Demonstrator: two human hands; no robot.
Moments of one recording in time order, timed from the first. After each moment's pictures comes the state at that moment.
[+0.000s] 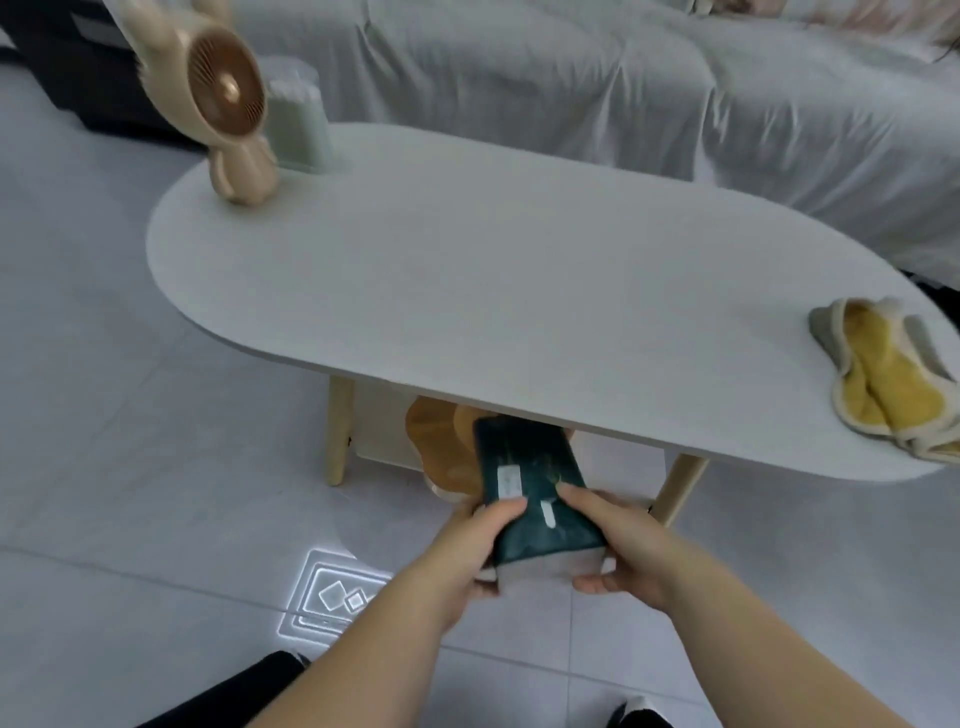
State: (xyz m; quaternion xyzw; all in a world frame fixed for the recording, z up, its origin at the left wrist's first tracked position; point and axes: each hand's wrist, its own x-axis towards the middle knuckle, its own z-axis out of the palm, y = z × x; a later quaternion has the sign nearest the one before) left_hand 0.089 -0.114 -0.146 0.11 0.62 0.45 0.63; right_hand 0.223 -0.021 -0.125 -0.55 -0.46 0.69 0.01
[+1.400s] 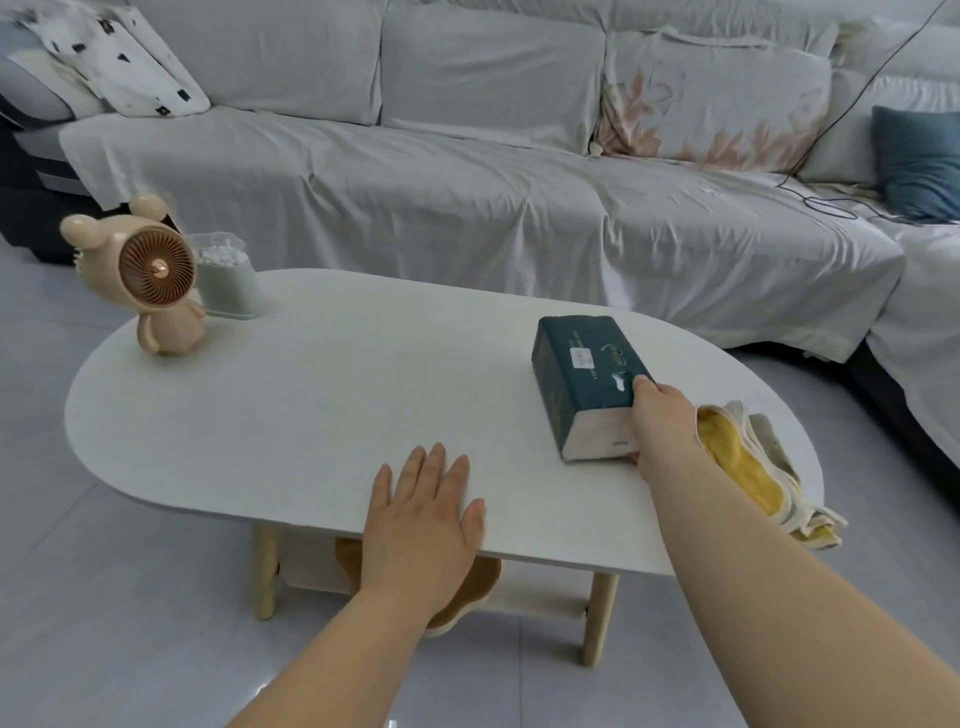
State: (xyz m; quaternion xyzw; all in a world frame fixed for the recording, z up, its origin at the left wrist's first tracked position) left_hand 0.087 -0.033 -0.078 0.57 0.82 0.09 0.04; right_hand 0.226 0.126 -0.004 -0.64 -0.47 0.46 0.38
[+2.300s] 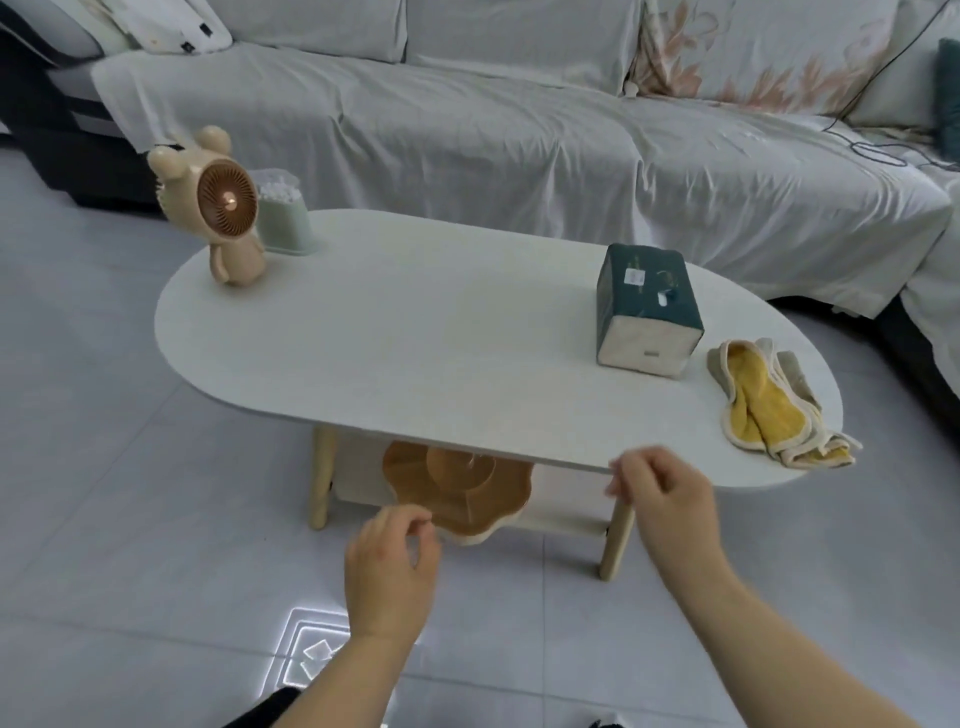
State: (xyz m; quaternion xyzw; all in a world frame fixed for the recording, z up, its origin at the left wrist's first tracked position) left_hand 0.088 -0.143 -0.122 0.37 0.81 0.43 0.12; right_hand 0.256 -0.024 -0.049 -0.52 -0.65 0.41 0.37
